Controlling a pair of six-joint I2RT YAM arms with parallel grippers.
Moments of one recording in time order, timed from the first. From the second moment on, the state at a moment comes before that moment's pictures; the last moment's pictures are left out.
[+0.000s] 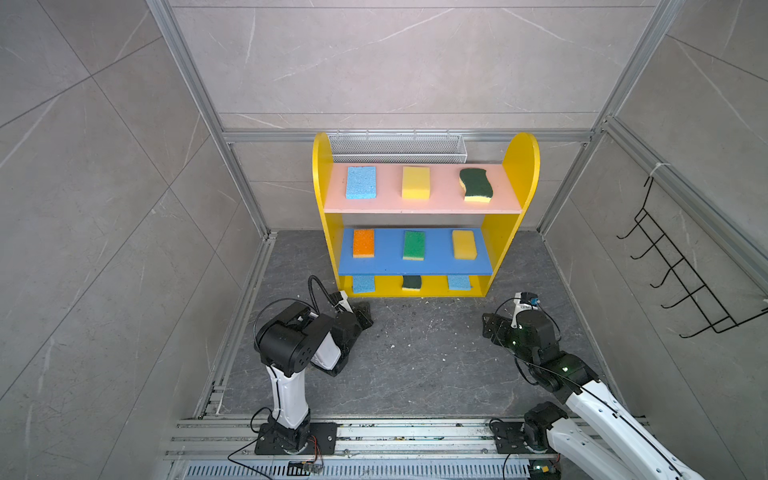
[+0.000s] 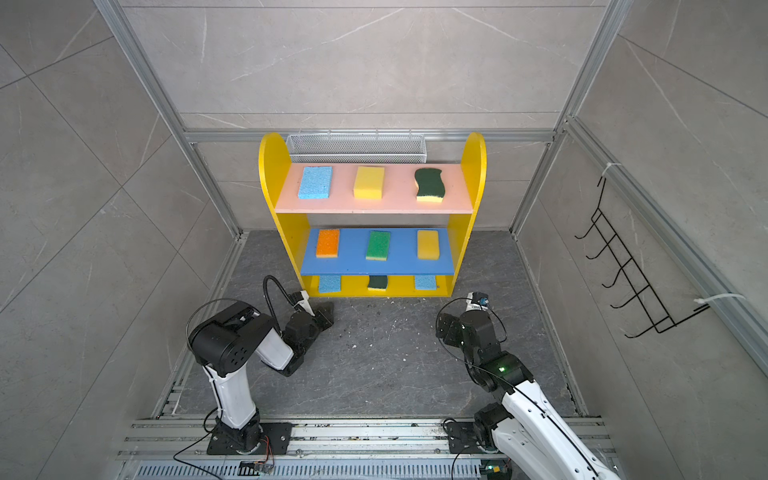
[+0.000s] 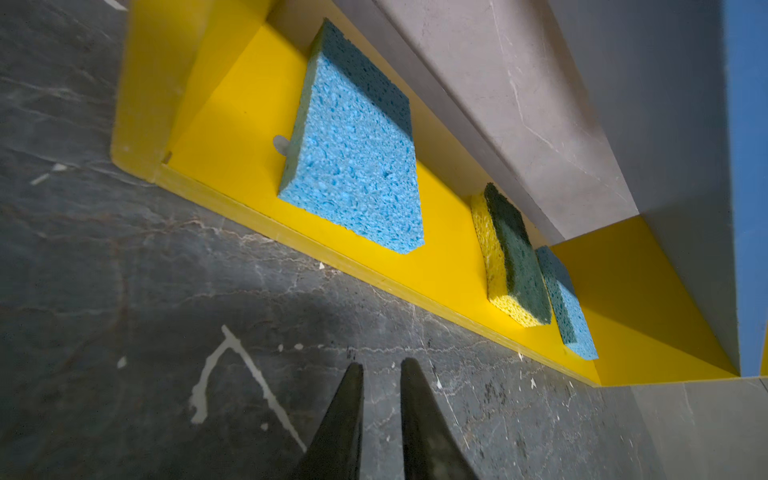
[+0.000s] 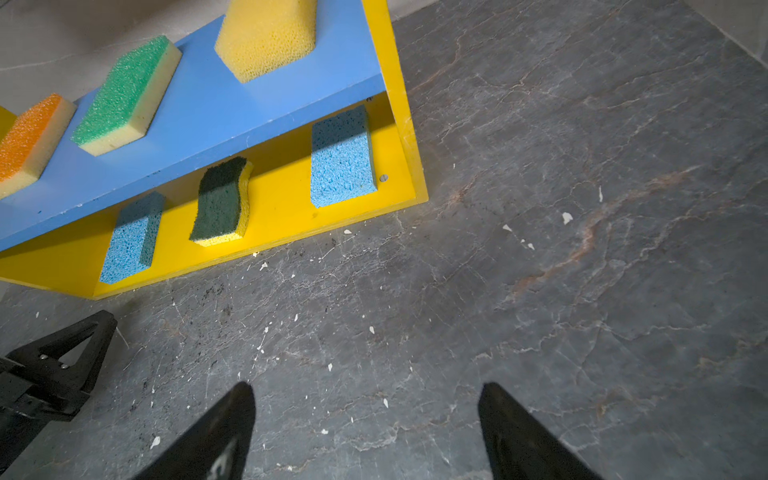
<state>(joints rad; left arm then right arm) -0.51 1.93 0.40 1.20 -0.14 -0.88 0.40 0.71 0.52 -0.43 0.22 0.54</state>
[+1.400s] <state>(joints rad) -0.54 2.10 0.65 1.19 -0.46 -1.01 0.39 0.77 0.47 -0.34 0.15 0.53</state>
